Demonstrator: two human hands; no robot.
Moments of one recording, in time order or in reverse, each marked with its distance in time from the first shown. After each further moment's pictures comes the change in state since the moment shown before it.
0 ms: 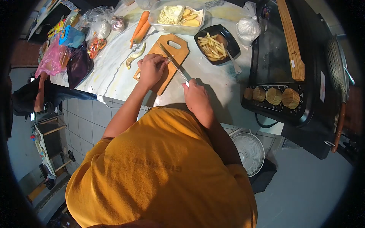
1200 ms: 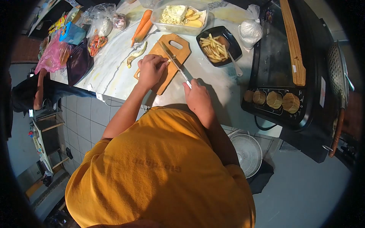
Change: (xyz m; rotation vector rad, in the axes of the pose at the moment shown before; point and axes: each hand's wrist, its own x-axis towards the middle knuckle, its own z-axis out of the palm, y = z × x) left_hand -0.007 -0.005 -0.003 -0.029 0.009 0.014; right_hand 0.000 0.004 -0.003 0.048 0.053 -0.077
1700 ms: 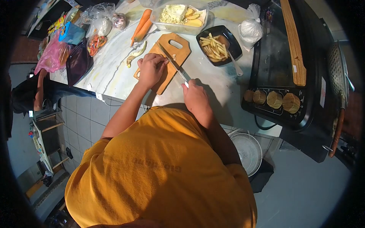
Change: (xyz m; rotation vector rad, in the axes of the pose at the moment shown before) left_hand 0.002 0.000 0.001 0.043 0.031 0.055; right_hand 0.000 -0.007 0.004 -0.068 -0.065 0.046
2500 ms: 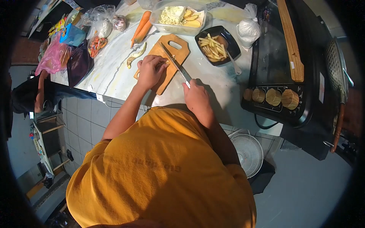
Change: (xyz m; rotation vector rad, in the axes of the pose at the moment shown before) left_hand -0.003 0.002 -0.008 -0.044 -0.048 -0.019; right_hand 0.000 0.004 0.000 -0.005 0.021 0.030
